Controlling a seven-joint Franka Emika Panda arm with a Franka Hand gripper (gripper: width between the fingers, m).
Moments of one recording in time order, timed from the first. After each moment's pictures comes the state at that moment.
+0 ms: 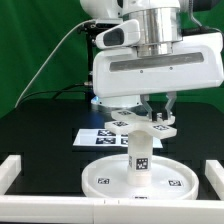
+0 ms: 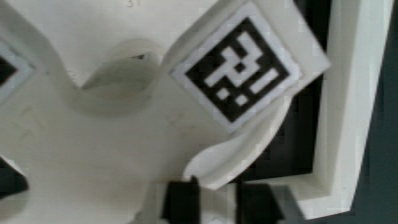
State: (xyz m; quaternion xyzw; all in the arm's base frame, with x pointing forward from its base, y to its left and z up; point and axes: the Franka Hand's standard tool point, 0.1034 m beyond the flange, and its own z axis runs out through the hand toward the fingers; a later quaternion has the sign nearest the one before) arm 0.571 0.039 0.120 -1.00 0.04 -0.05 0.06
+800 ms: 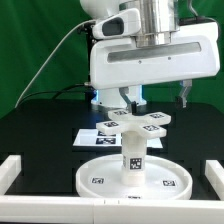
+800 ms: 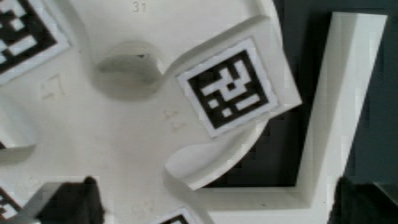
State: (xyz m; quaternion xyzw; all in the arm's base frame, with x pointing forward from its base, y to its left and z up) arm 0.566 0.031 0.135 -1.00 -0.03 -0.03 0.06
